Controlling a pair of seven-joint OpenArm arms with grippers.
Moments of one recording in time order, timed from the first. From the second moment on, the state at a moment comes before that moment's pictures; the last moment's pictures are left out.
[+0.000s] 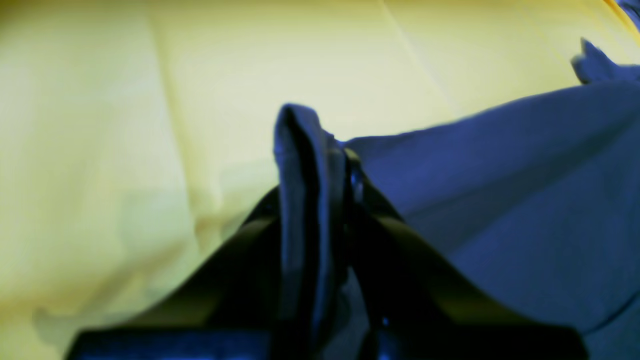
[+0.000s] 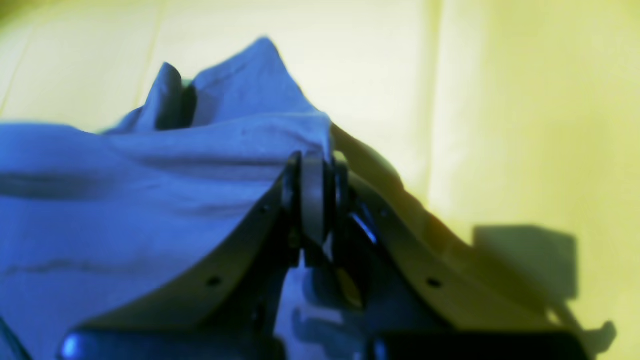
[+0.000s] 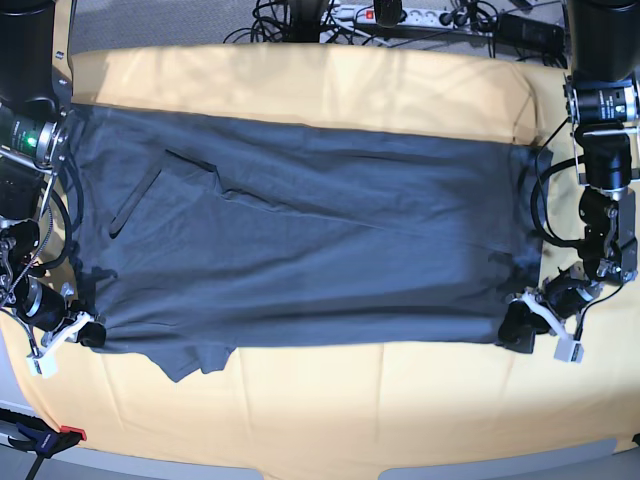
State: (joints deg) left arm -32.4 -31.7 2.7 44.2 -42.0 -43.6 27.7; right arm 38.7 26.8 13.3 37.6 25.5 40.2 -39.9
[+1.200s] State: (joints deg) left arm -27.9 -39.9 2.7 58.4 -88.7 -43.5 80.4; right arm 17.4 35.6 13.0 66.7 44.5 40.3 -61.0
